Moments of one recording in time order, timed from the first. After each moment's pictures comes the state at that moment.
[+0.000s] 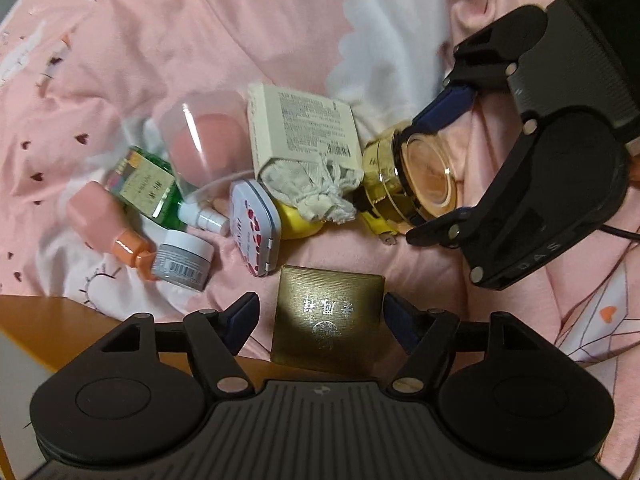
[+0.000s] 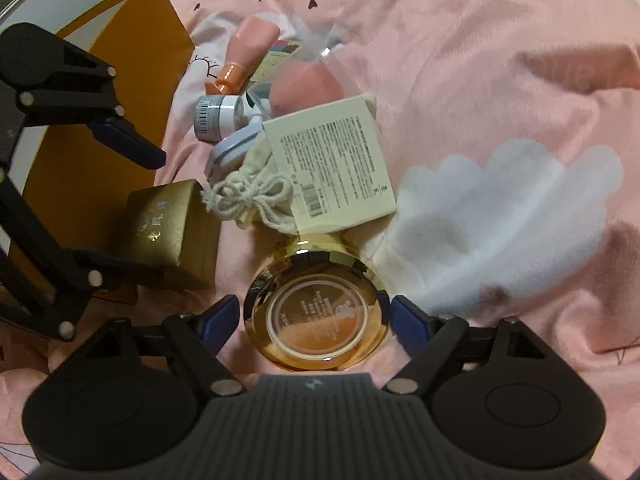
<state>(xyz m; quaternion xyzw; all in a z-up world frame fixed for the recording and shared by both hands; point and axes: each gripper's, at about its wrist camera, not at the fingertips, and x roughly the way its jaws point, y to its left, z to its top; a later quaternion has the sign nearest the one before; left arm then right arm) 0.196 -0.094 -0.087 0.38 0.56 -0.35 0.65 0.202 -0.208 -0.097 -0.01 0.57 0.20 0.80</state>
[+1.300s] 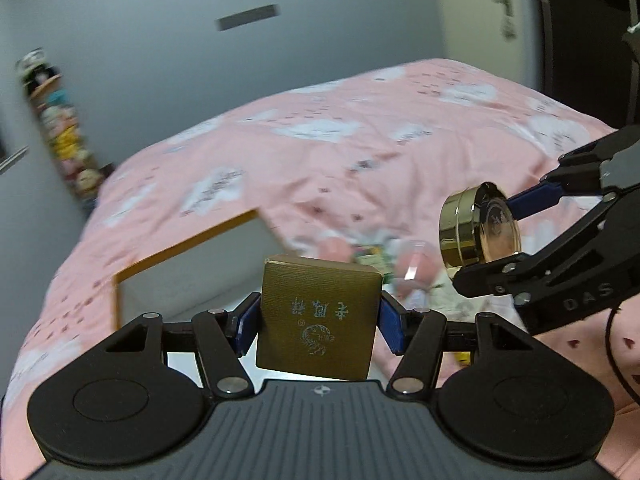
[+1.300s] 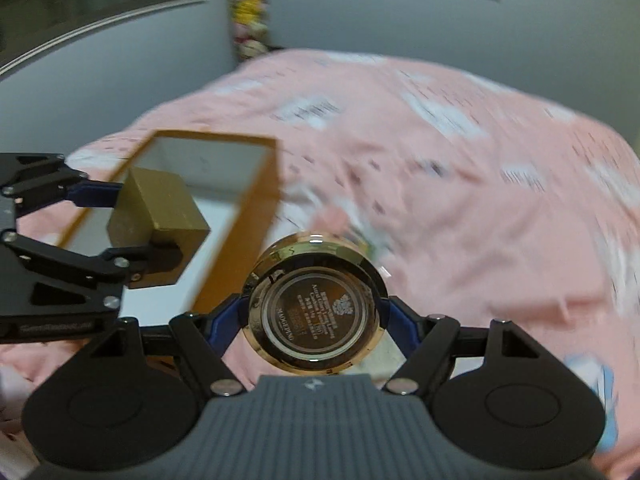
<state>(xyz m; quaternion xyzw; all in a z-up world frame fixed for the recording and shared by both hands) 0.080 -0.007 0.040 0.13 0.32 -0.03 0.94 0.149 -0.169 0.058 -0.11 0.36 0.28 0.88</state>
